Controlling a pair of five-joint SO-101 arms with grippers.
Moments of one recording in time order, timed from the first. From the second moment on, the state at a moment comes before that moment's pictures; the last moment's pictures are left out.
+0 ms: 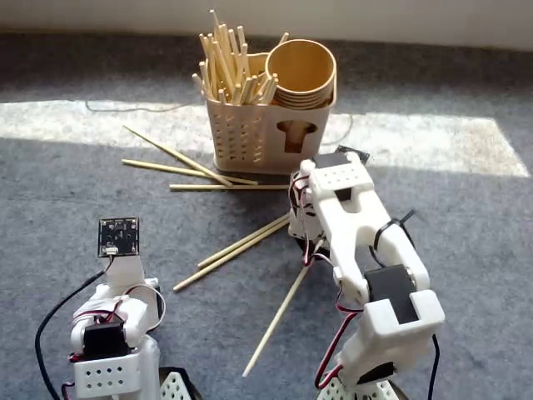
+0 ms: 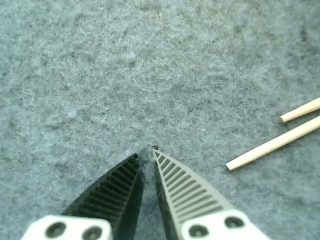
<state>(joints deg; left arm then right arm) -14.3 -103.6 96.0 77.1 2.9 -19.6 10.0 16.2 82.5 -32.8</state>
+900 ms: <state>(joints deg) -14.3 -103.6 96.0 77.1 2.9 -19.6 -12.1 4.9 99.6 -22.6</state>
